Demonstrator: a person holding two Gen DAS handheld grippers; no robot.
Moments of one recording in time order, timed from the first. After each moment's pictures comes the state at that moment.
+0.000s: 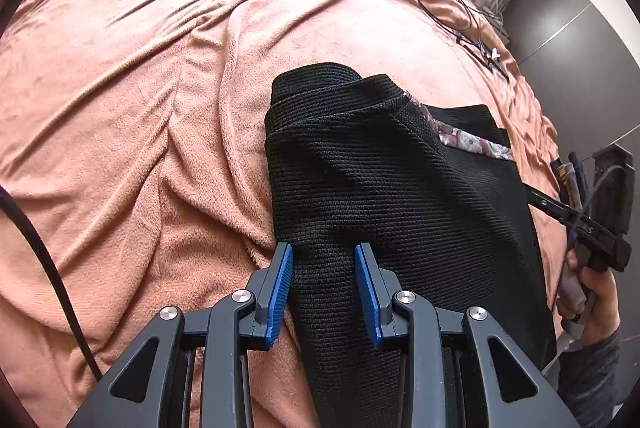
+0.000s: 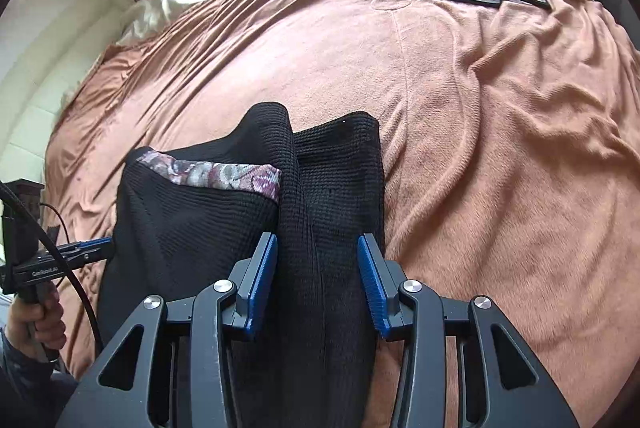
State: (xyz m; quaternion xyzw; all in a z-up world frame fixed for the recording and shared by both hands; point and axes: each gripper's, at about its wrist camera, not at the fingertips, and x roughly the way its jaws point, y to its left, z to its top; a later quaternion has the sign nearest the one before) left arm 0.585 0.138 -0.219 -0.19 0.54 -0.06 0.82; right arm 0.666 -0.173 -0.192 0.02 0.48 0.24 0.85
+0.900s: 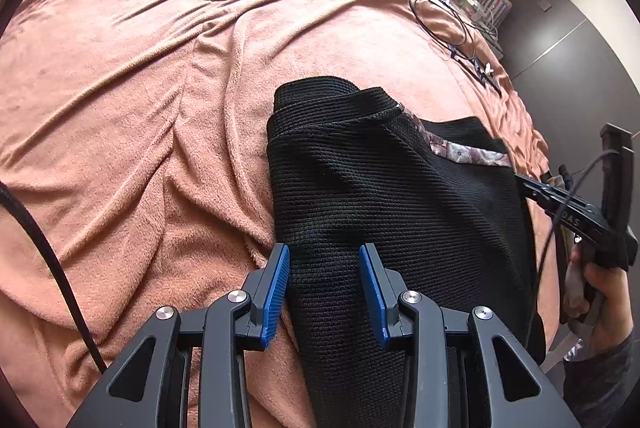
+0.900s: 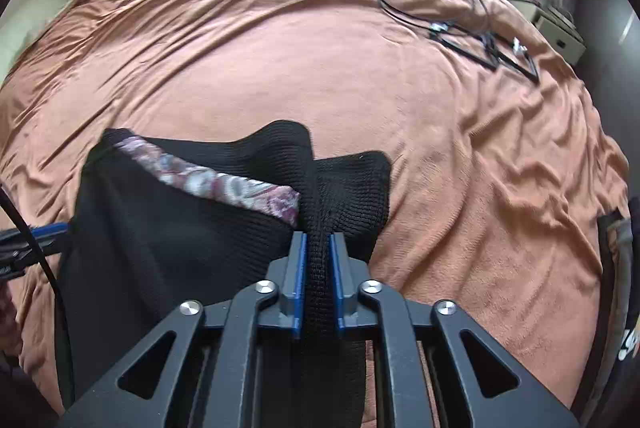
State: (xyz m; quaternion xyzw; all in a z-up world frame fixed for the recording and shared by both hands) left arm 0.579 0.144 -0.214 -0.21 0.52 -0.06 0.83; right arm 0.664 -0.107 -0.164 -0.12 0.47 0.14 0.86
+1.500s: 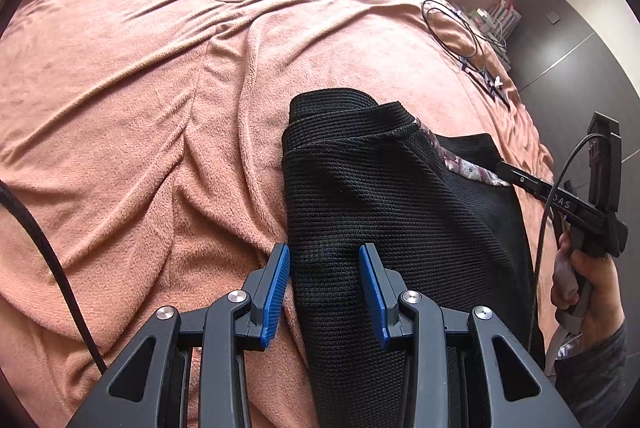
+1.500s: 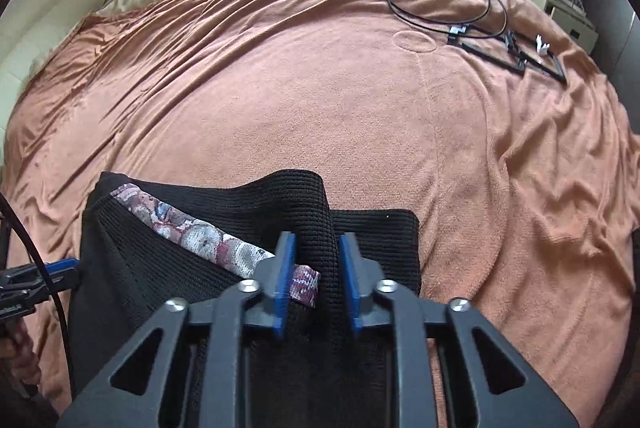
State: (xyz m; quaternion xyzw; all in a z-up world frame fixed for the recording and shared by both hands) left arm 0.584 0.152 -0.218 -0.22 0.51 -0.04 0.83; right arm 0.705 -0.095 -0.174 -0.08 0.46 0.19 0.86
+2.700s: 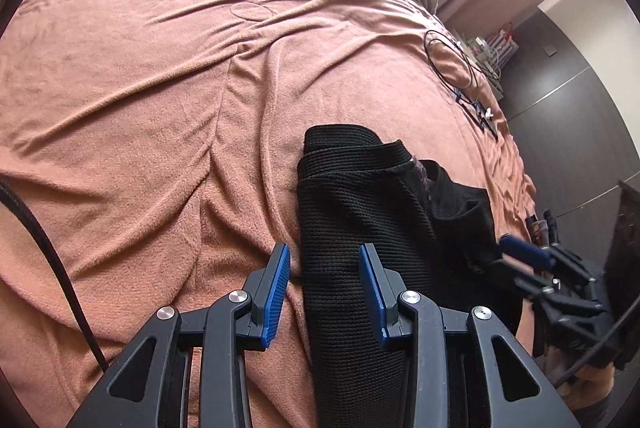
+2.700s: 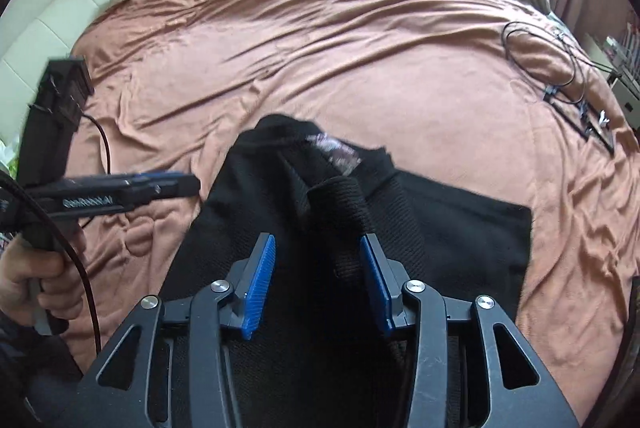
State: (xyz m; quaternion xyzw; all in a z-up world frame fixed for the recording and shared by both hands) left arm 0.574 0.179 -0.205 -0.27 0.49 -0.04 0.83; right arm 0.610 -0.028 -0.124 -0.16 0.45 0.29 0.83
